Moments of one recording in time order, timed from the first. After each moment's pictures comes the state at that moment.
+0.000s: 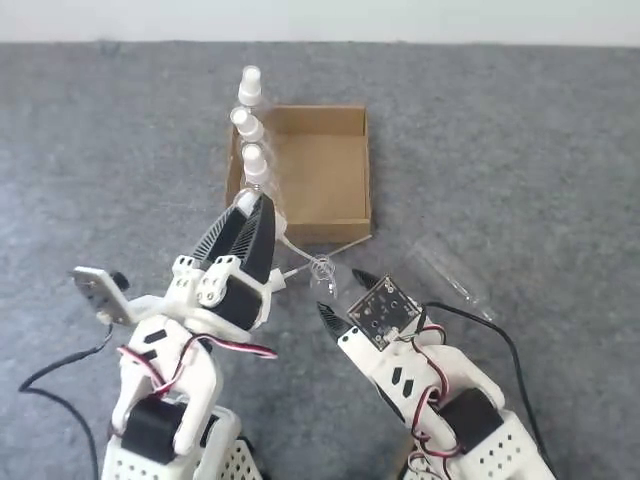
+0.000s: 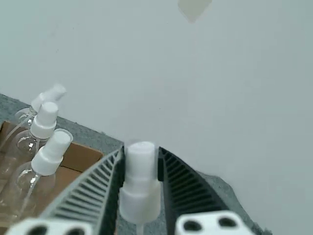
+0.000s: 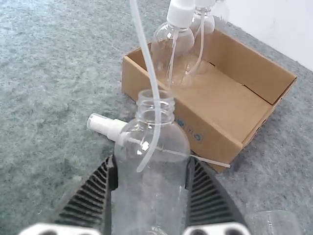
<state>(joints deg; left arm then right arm) 13.7 -103.3 79.9 36.9 40.4 -40.4 -98.3 88.4 46.9 10.8</state>
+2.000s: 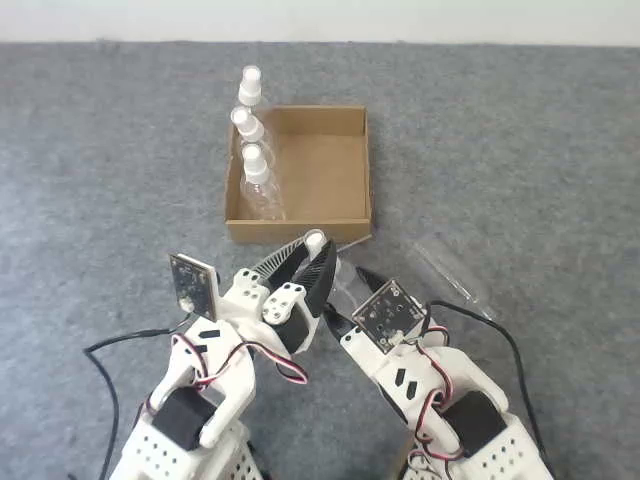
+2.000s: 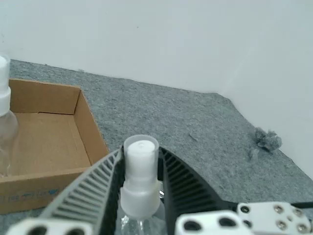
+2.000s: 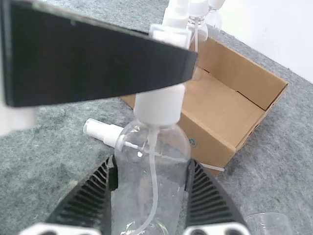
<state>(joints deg) 28.5 -103.3 92.2 36.5 29.4 -40.1 -102.9 88.6 48.3 11.1</state>
